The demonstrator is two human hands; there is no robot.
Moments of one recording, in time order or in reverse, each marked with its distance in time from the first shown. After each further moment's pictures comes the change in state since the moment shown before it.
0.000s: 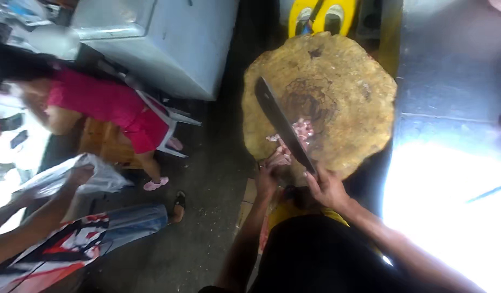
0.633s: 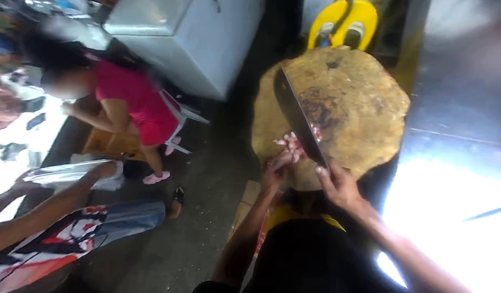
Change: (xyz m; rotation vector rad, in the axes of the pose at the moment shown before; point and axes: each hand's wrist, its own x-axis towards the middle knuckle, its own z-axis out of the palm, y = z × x) left_hand 0.011 0.010 -0.009 -0.134 -0.021 0.037; right_hand 0.028 -0.015 -0.028 0.112 0.047 -0.068
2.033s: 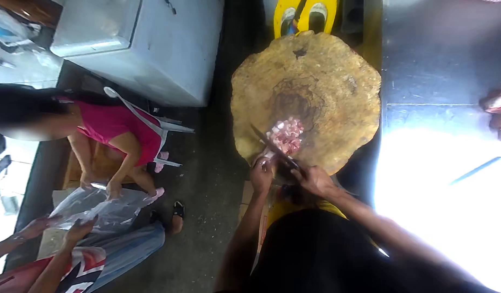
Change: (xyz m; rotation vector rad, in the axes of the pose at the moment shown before) left_hand 0.013 -0.017 0.018 -0.028 0.169 0.157; right_hand -0.010 0.047 0.042 -0.273 -0.558 0.561
